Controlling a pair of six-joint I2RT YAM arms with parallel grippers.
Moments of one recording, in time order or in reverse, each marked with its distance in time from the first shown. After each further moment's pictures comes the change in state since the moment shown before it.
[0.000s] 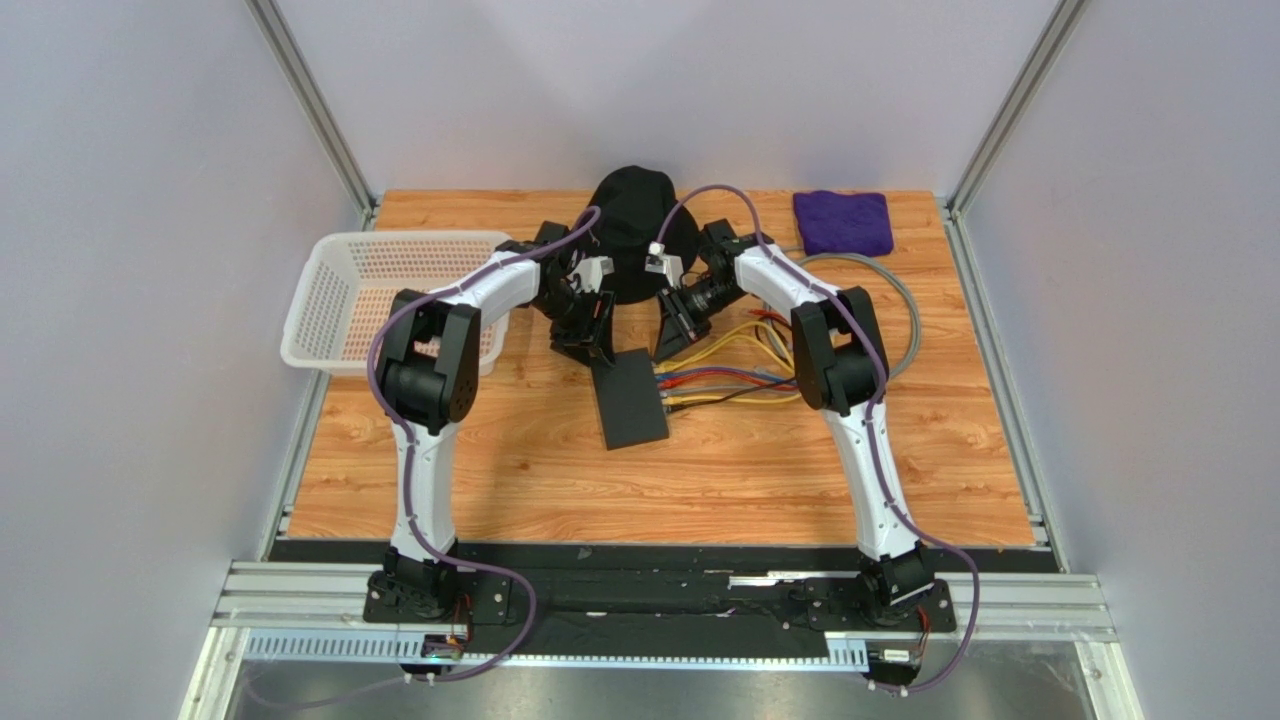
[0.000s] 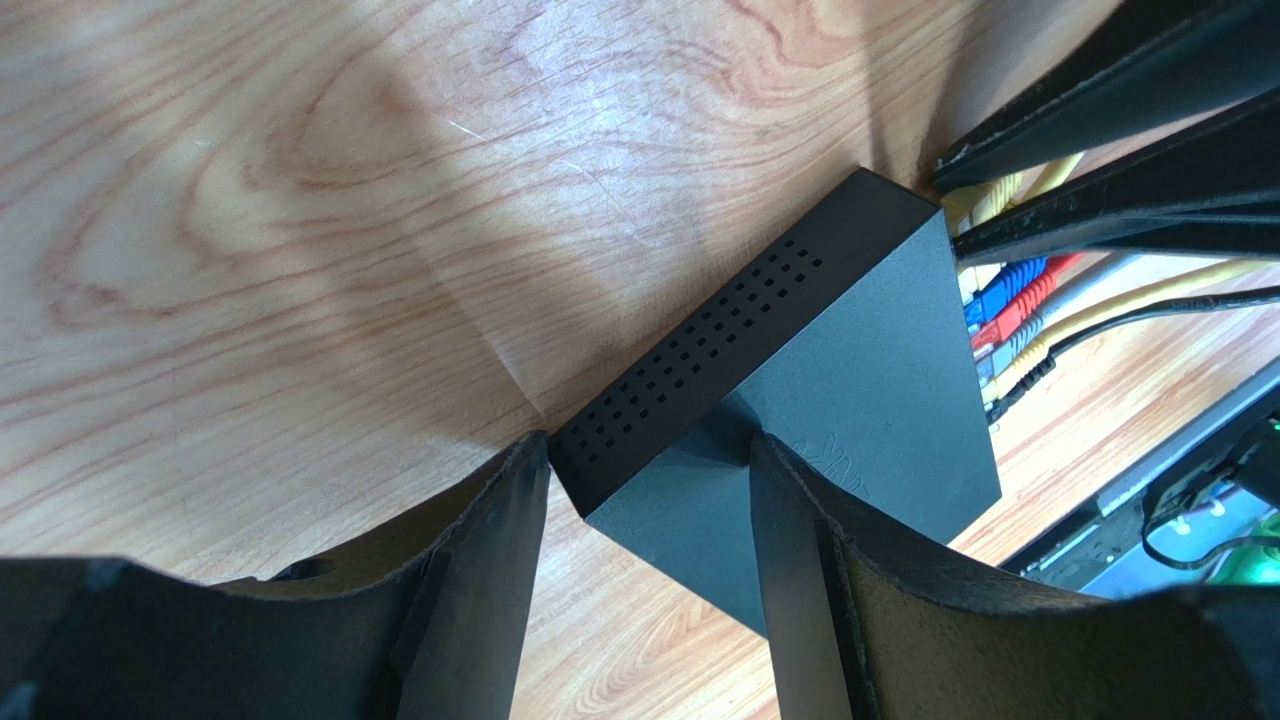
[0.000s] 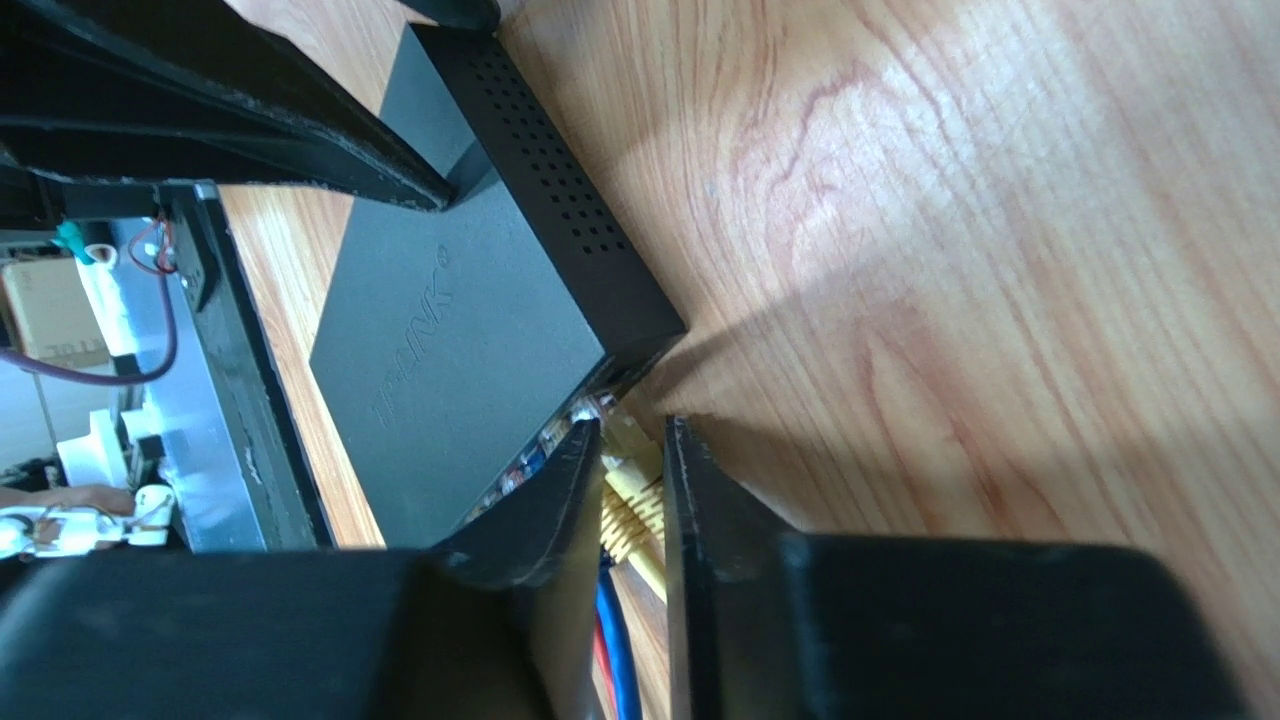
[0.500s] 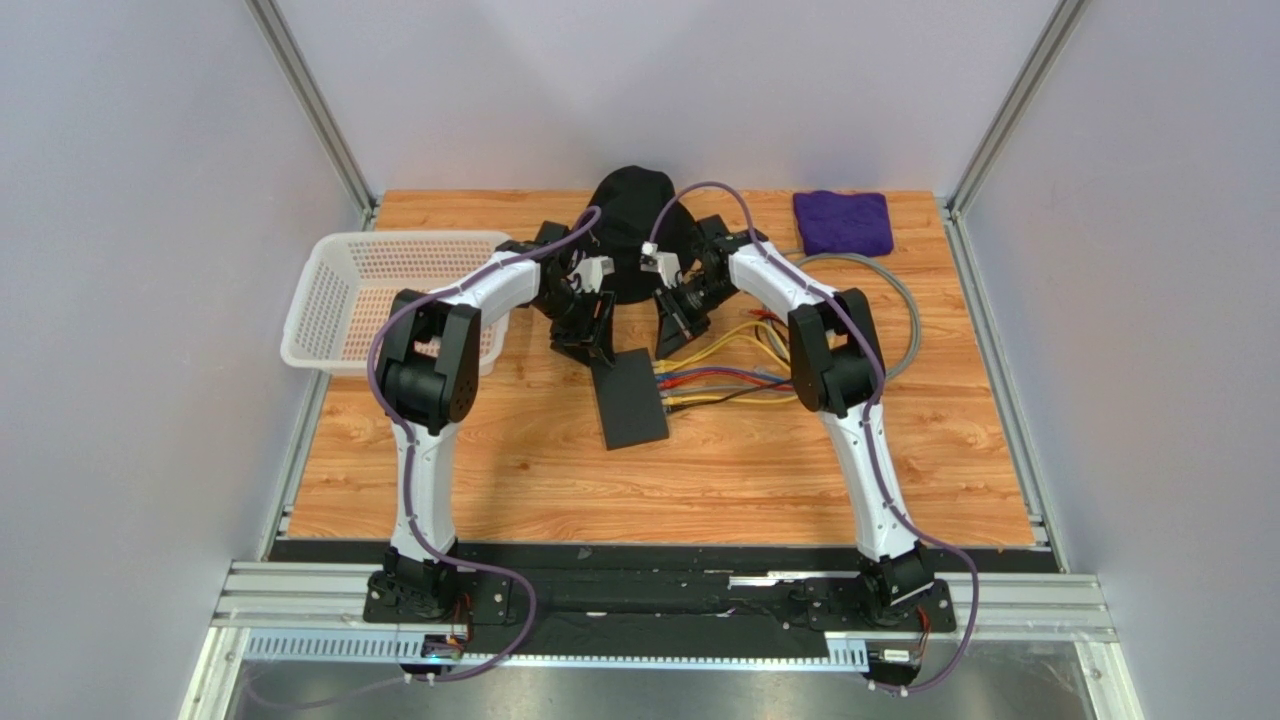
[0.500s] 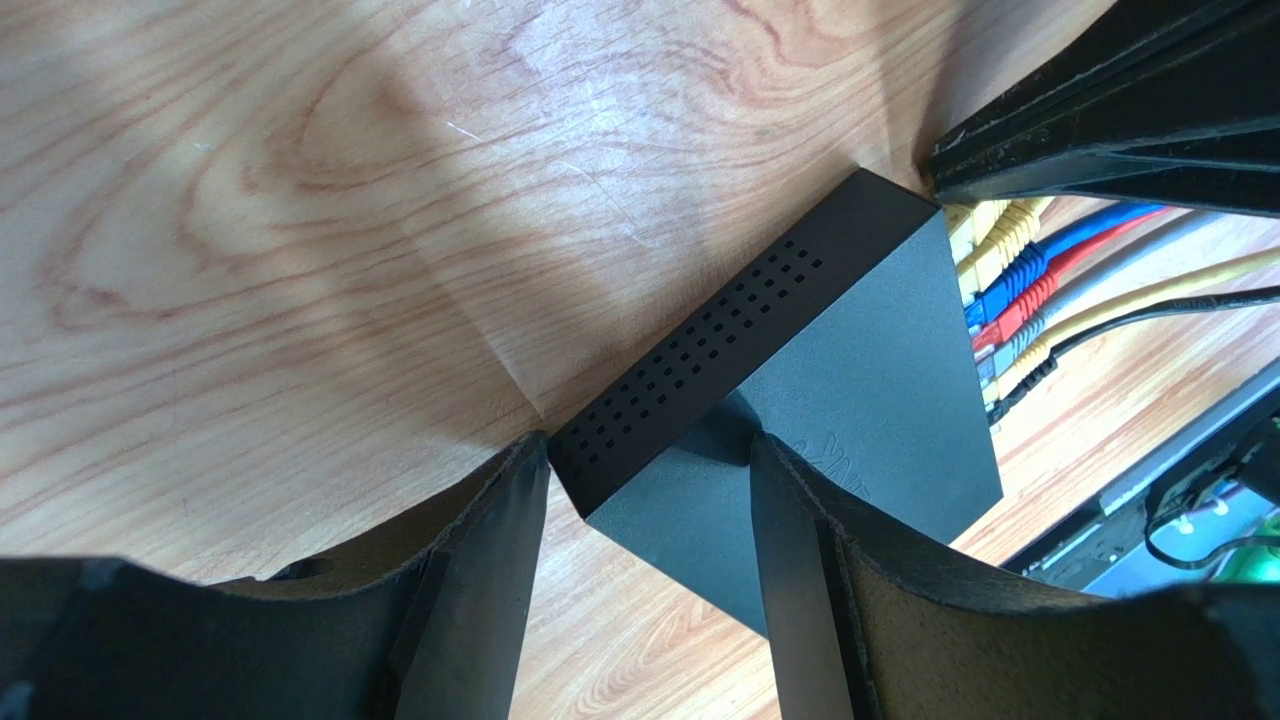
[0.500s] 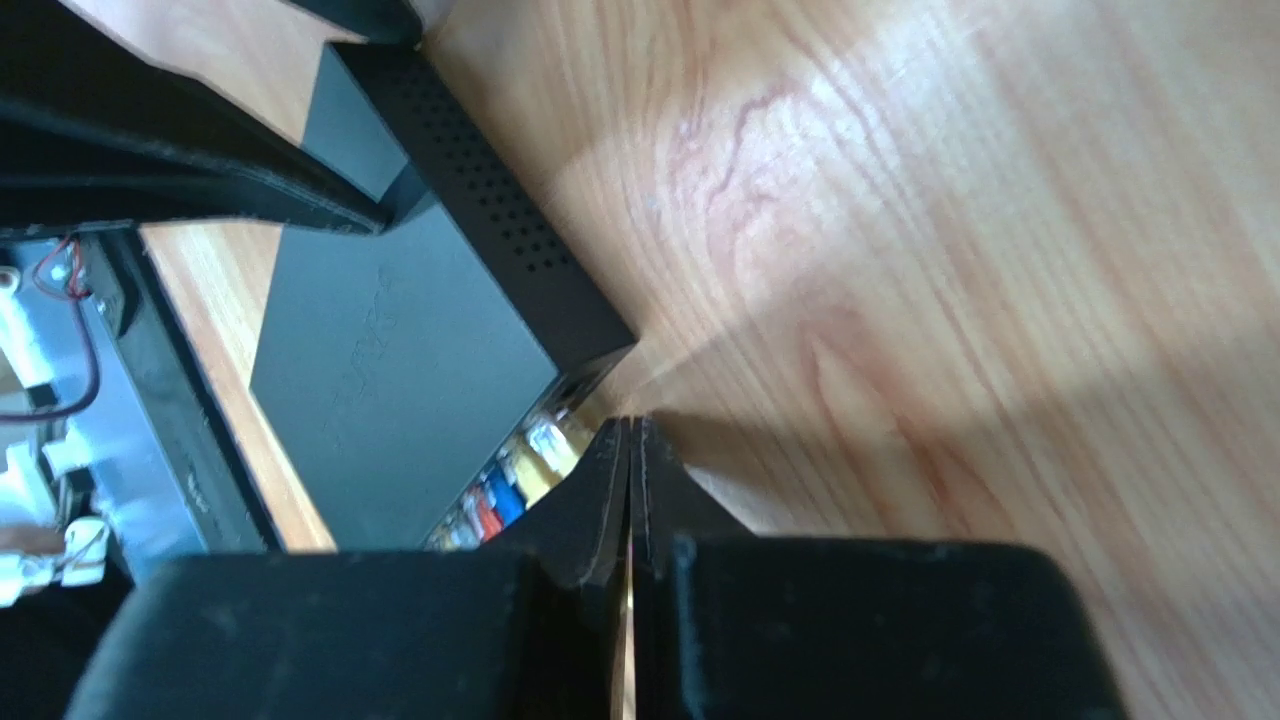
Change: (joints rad) left arm -0.001 0.000 0.002 -0.001 -0.001 0.003; right arm 0.016 -0.004 0.038 -0.019 0.117 0.016
